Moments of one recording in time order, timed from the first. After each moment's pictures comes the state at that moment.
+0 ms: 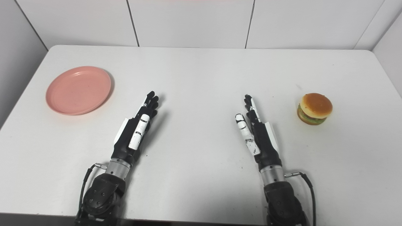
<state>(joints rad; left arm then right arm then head) -0.05 0.02 -0.09 -0.02 0.02 -0.07 -0.12 -0.07 -0.07 0.11 -0.06 -0.18 -0.02 0.03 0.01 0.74</state>
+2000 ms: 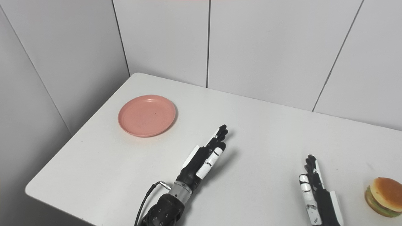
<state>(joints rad) -0.16 -0.07 -0.13 0.13 0.18 -0.15 -0.02 -0.11 -0.12 0.07 0.02 -0.07 -0.09 0.08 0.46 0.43</state>
